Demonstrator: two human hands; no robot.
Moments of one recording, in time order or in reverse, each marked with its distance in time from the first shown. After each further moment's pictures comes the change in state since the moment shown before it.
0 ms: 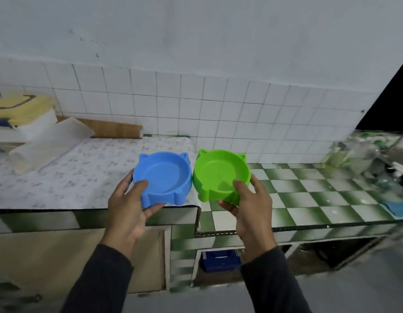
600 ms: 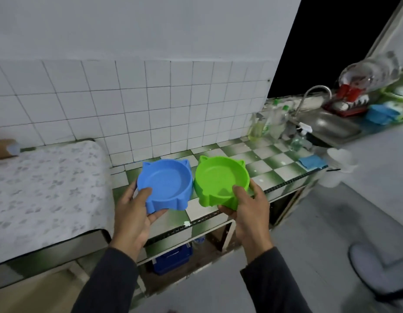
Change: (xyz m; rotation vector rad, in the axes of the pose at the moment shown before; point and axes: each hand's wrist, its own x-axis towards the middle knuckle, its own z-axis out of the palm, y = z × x) left_hand -0.016 -0.175 0.208 0.094 -0.270 -0.242; right_hand 0.097 -0.053 -0.214 0.028 0.372 -0.058
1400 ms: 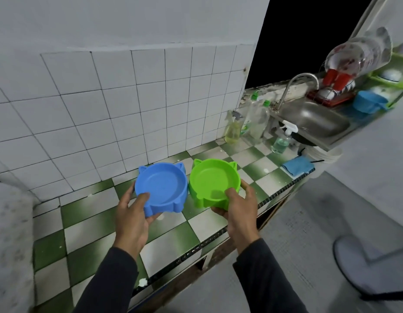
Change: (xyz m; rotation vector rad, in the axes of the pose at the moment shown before) left_hand 0.192 -0.104 0.177 0.016 -0.024 -0.069; right_hand 0.268 -0.016 -0.014 -0.072 0.159 0.118
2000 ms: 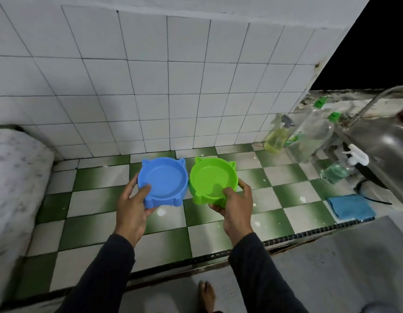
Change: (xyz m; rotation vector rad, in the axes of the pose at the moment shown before) left_hand 0.065 -0.053 0.022 -0.036 0.236 0.057; right_hand 0.149 0.025 0.044 -0.119 -0.267 0.165
